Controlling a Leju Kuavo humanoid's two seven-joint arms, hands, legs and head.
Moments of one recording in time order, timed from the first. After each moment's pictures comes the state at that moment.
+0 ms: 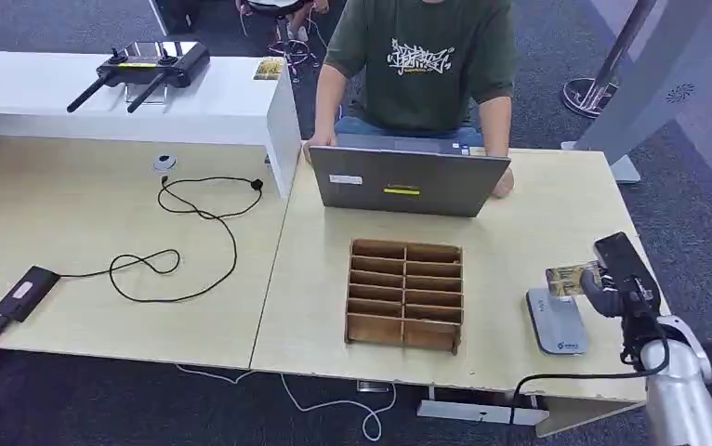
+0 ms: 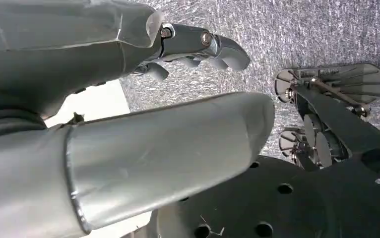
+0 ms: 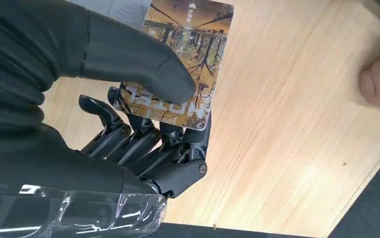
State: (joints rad) left arm -0.04 -0.09 1.42 -0.26 -1.34 -0.35 -0.14; right arm -0.39 -0.34 -0.07 -1.06 0.30 0.18 0.14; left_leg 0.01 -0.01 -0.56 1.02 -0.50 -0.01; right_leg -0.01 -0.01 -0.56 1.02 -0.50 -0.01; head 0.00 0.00
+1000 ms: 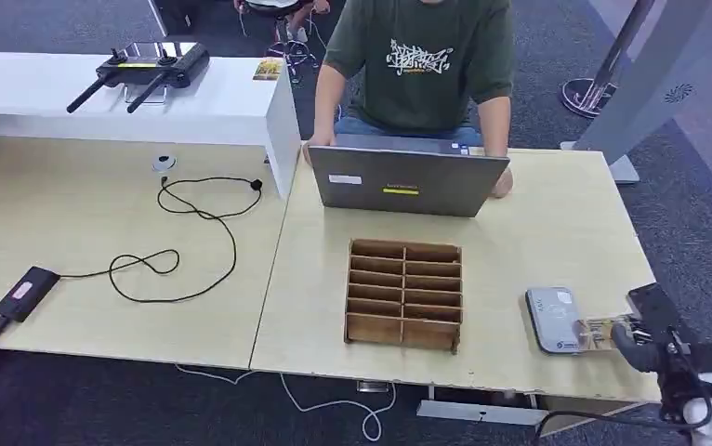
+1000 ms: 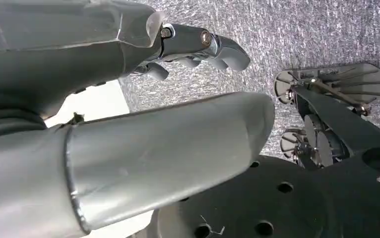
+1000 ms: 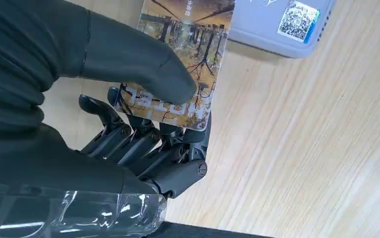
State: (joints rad) left arm -0.04 -0.09 1.42 -0.26 -1.36 -0.35 -0.15; right arm -0.17 -0.39 -0.19 -1.17 0.23 0.25 0.19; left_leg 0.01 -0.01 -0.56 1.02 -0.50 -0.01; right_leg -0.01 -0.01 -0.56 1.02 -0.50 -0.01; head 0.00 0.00
